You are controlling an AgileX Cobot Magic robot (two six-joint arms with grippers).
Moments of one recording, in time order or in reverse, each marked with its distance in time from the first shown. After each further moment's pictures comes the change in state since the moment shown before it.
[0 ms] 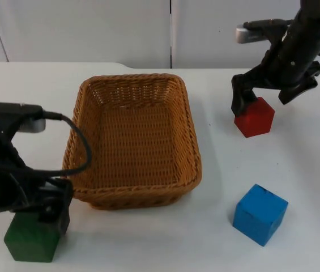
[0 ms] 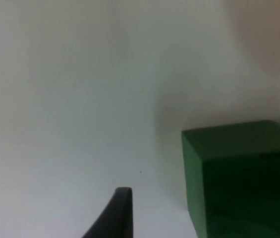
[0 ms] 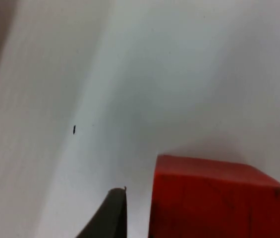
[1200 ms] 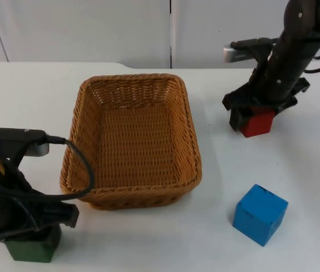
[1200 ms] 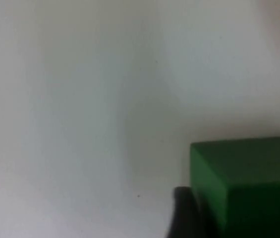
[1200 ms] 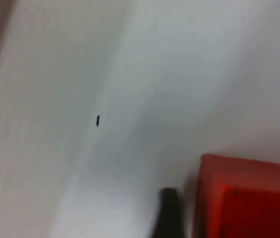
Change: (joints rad) right arm 0.034 0.060 0.000 -0.004 -0.021 0.012; left arm 0.000 0.104 0.063 -0.031 -0.194 0.004
